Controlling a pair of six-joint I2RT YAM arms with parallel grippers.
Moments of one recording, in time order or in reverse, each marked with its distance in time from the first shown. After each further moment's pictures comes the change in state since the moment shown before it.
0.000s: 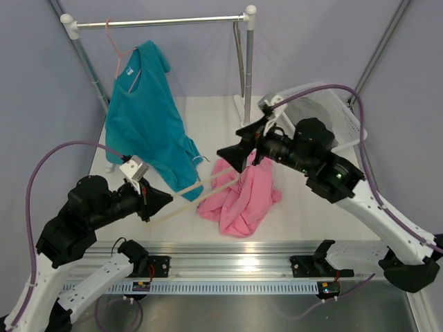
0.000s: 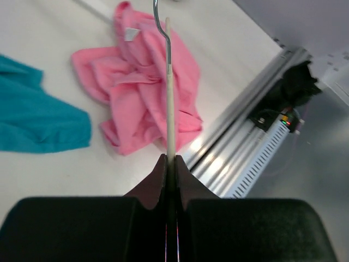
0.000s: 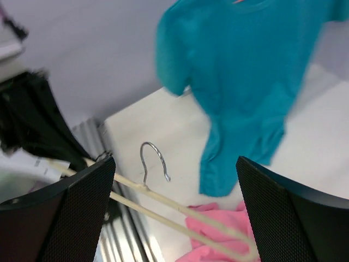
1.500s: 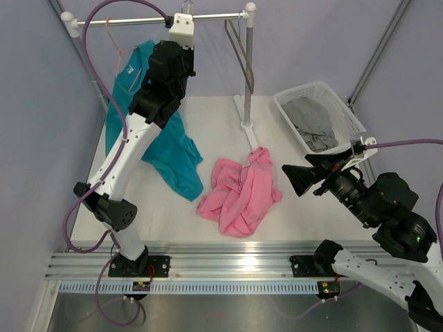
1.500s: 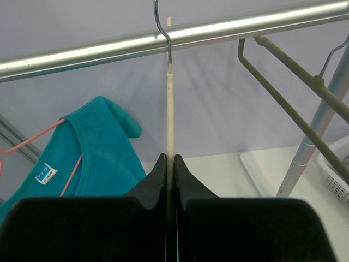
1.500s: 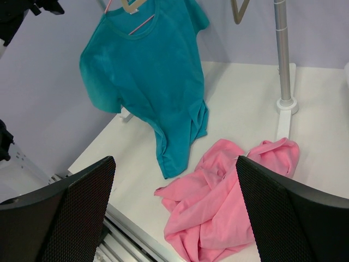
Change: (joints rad) left arm 0.056 1.188 1.014 0.536 -0.848 0.332; right arm -0.001 -0.564 -0.203 -0.283 0.468 0.162
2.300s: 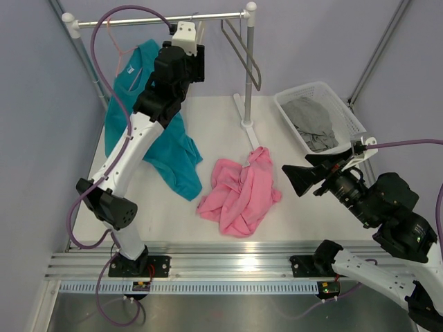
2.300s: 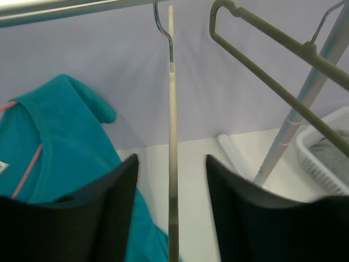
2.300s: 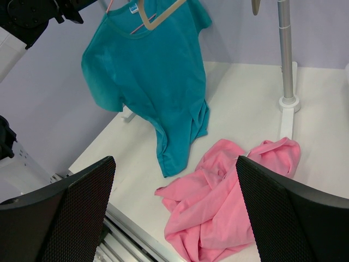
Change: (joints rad) left arm 0.035 0.021 -0.066 0.004 0.110 -0.088; right arm 0.000 -0.001 0.000 0.000 -0.006 0.000
